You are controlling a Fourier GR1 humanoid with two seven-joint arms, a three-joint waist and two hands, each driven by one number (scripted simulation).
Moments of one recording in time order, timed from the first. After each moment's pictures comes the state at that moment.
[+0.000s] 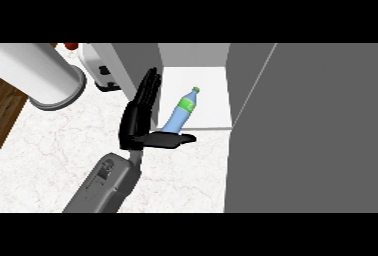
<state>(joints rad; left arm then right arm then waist) -0.42 0.08 -0.32 -1.22 0.35 0.34 -0.36 0.58 -0.09 0.30 -2.15 -0.24 0.22 -0.18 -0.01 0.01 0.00</state>
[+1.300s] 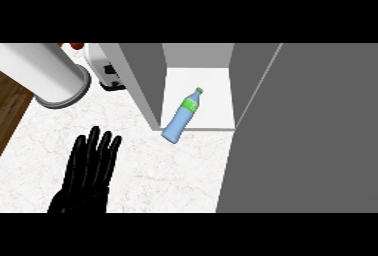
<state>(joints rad) 0.21 0.20 -0.48 -2.08 0.33 0.30 -0.25 0.61 -0.23 0.45 -2.21 -0.07 0.28 -0.14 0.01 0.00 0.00</state>
